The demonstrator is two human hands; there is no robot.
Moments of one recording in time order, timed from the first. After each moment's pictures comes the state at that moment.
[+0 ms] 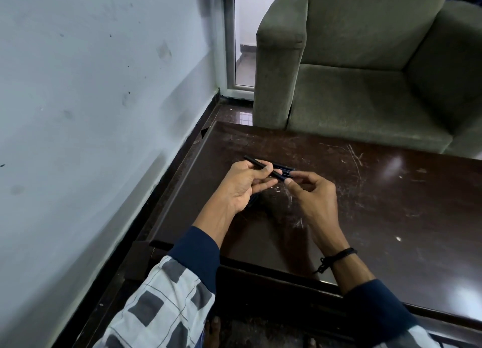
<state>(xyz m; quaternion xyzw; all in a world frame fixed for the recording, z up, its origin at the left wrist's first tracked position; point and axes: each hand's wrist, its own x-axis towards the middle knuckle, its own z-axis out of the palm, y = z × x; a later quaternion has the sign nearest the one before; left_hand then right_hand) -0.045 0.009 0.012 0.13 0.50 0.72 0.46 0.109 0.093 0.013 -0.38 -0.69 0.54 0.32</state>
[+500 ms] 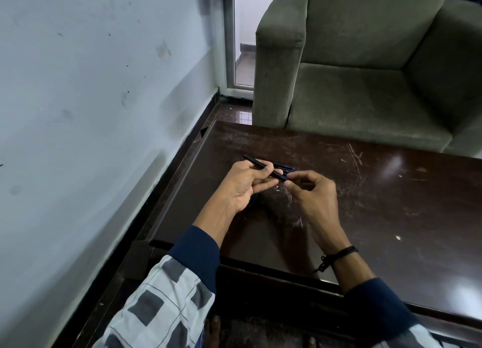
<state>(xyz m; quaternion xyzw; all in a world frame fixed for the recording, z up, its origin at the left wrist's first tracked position) -0.043 0.010 0.014 0.12 0.50 0.72 0.47 0.109 0.094 0.013 -0.37 -0.69 0.54 0.31</state>
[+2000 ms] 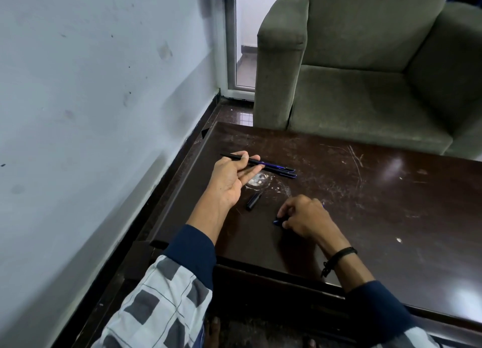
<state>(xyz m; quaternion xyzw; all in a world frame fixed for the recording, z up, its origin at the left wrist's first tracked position) -0.063 0.003 0.018 0.01 0.45 0.80 0.39 0.105 0.102 0.001 -0.38 -0.87 0.30 -0.07</state>
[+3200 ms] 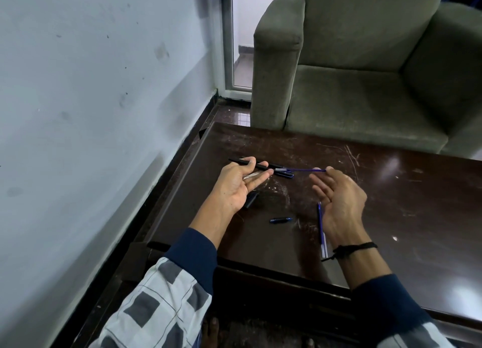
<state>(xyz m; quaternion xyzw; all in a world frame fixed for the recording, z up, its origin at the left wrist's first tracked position) -0.041 0.006 0.024 0.02 0.43 0.78 0.44 0.124 0.113 0.038 -0.42 -0.32 0.73 0.43</state>
